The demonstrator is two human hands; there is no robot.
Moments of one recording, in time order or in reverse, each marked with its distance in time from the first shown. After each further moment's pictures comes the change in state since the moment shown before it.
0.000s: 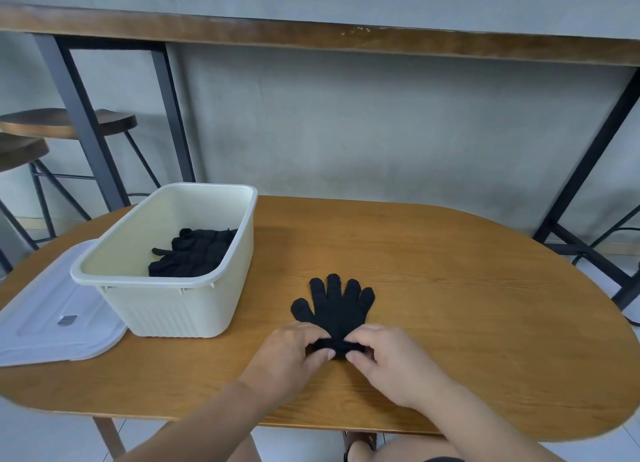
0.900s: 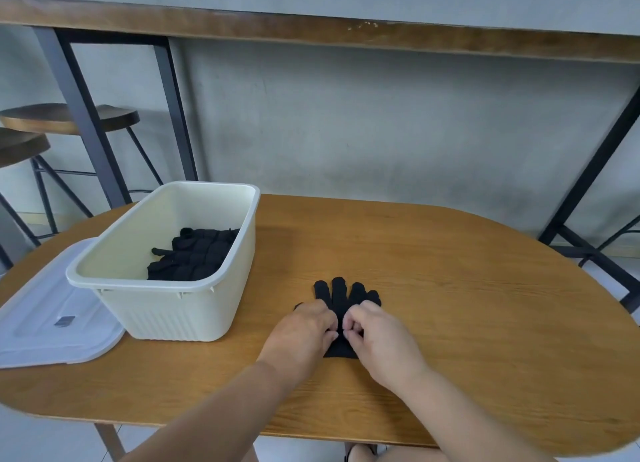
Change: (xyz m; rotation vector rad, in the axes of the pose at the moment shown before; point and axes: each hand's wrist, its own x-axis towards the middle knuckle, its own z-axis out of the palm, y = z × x) left_hand 0.038 0.003 0.007 0.282 0.046 -0.006; right_hand 0.034 -0.002 0.011 -0.132 0.210 0.073
